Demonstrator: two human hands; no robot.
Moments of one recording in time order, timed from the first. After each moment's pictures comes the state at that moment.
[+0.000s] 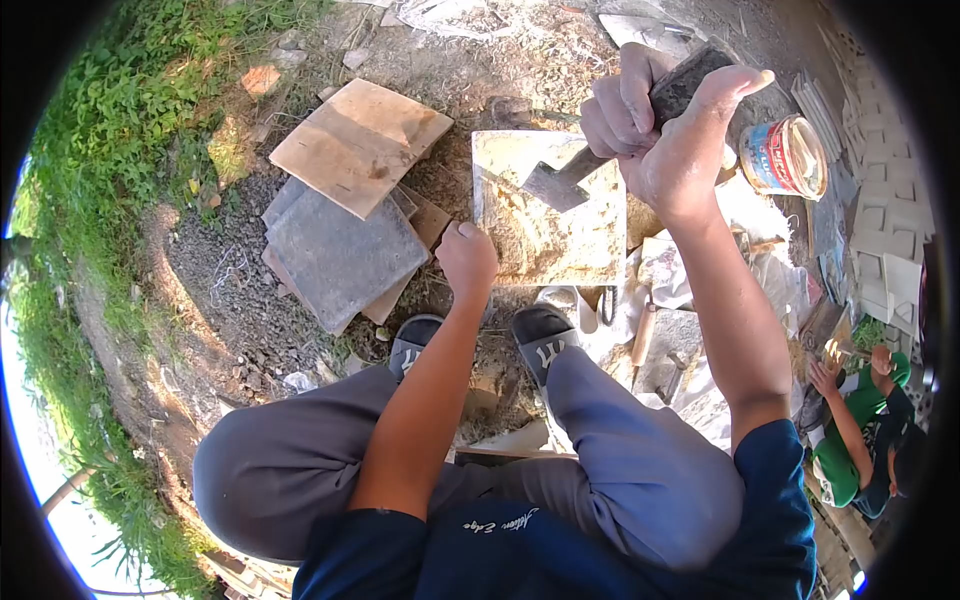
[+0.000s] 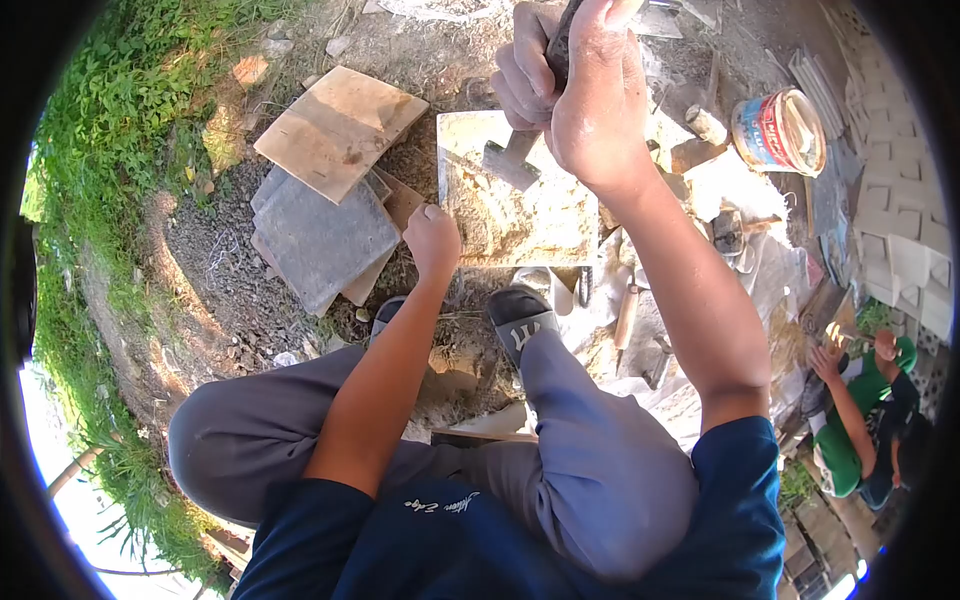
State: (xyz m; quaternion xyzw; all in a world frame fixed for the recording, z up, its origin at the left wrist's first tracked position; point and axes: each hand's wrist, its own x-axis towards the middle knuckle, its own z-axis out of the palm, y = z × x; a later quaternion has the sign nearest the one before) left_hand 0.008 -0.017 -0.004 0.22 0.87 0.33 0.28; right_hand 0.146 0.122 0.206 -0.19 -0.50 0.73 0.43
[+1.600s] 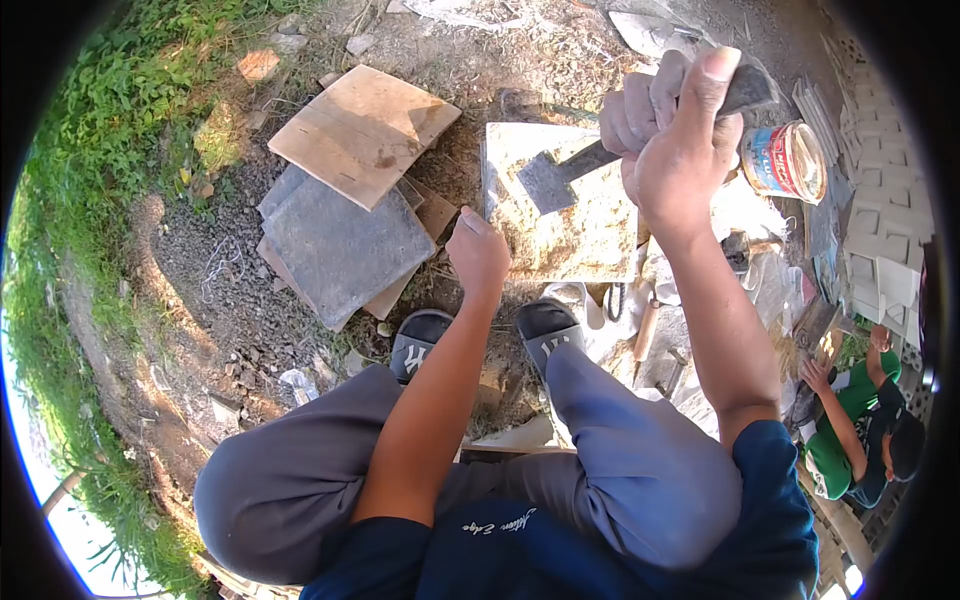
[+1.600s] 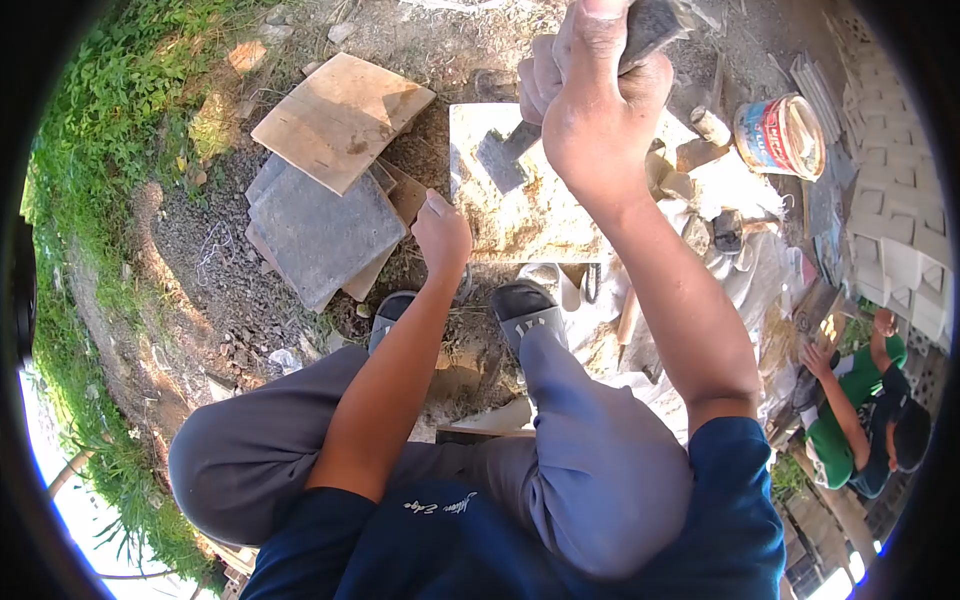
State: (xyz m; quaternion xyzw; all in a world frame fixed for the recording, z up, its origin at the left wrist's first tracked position) left_hand 0.006 -0.019 0.002 0.24 0.86 0.33 0.30; right_hand 0.102 0.094 0.211 -0.29 -0.50 0.57 0.58
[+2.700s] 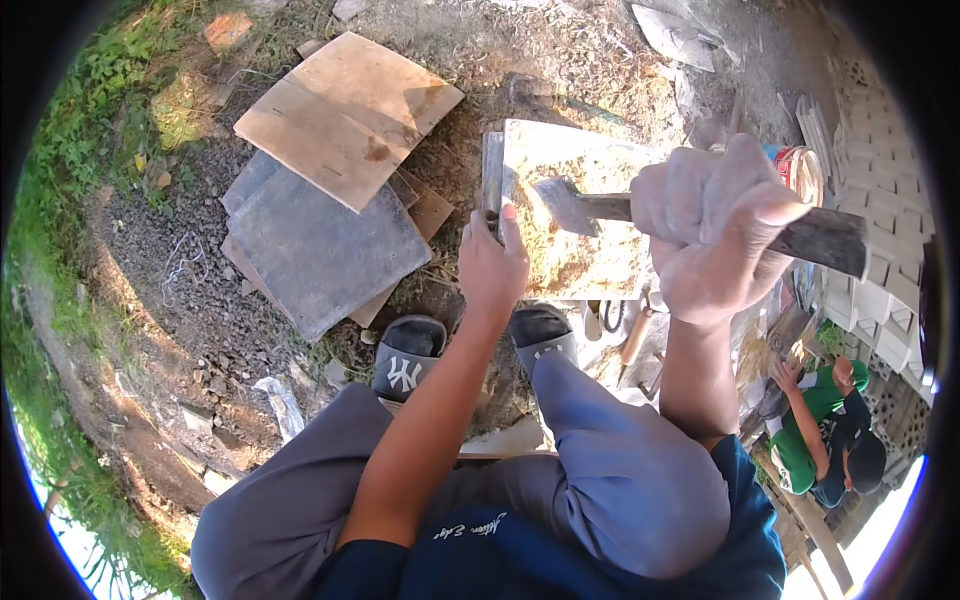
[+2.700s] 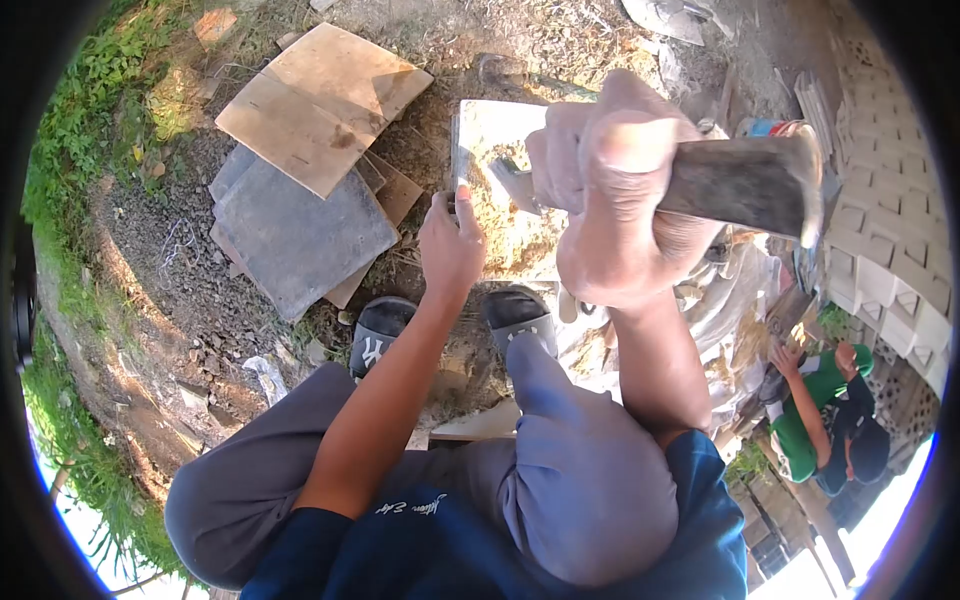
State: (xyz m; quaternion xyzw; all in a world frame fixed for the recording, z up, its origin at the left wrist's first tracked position) left_hand 0.000 -0.014 0.002 0.31 0.81 0.35 0.36; right_hand 0.083 0.089 0.187 -0.13 -0.59 0.61 0.51
